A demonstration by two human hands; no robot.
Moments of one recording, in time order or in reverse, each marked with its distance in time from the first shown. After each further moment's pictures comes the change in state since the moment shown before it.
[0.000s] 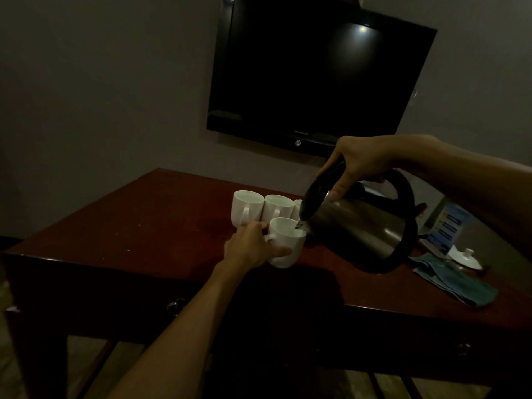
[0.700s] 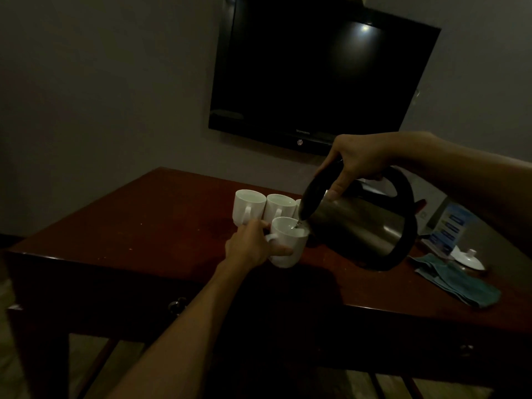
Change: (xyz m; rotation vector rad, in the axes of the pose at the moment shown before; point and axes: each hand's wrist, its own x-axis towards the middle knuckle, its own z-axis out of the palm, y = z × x) left_hand 0.000 0.002 -0.003 -0.002 -0.019 -0.045; right_hand 0.003 -0.009 0.001 -0.068 -0.014 -0.002
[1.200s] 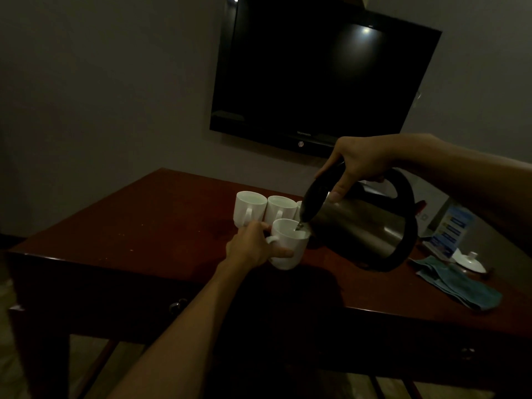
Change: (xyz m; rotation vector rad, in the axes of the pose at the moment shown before) left_hand 0.000 0.002 -0.003 -0.035 -0.036 -0.011; right_hand -0.003 -0.001 -0.003 0.020 0.012 0.008
